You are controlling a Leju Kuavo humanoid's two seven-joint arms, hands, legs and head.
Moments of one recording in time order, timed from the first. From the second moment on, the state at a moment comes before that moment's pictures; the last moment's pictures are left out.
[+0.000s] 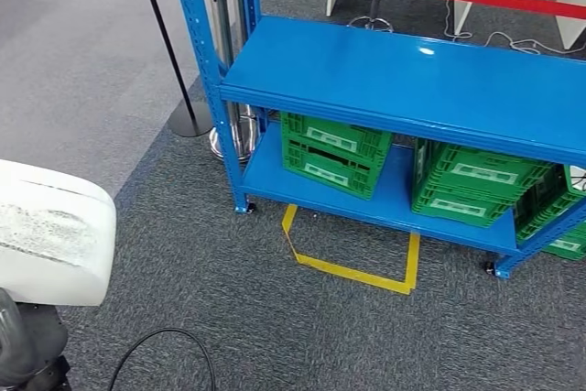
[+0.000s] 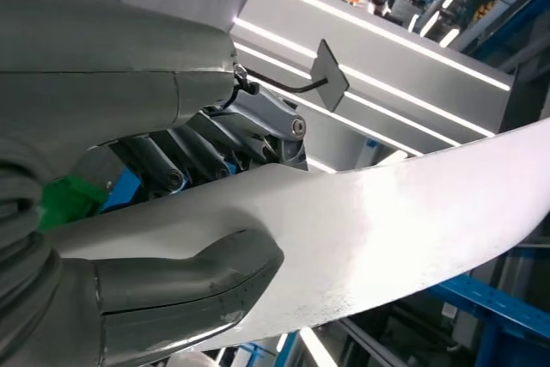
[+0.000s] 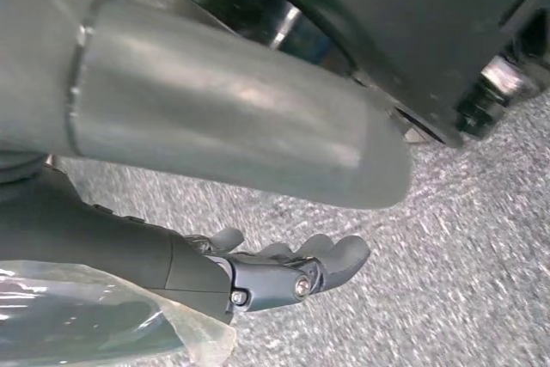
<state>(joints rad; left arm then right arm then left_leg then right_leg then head) 0.42 -0.18 -0.03 -2.06 0.28 -0.08 -0.70 -0.05 0.11 0.07 -0.20 0.66 -0.14 -0.03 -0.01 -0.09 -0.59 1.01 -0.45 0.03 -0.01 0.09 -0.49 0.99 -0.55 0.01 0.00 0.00</state>
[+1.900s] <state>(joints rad) 0.37 -0.15 -0.10 -2.03 0.34 -0.01 -0.67 -0.03 0.09 0.07 -0.19 0.67 -0.15 -0.05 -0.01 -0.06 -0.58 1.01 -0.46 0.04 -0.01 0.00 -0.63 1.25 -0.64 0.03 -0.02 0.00</state>
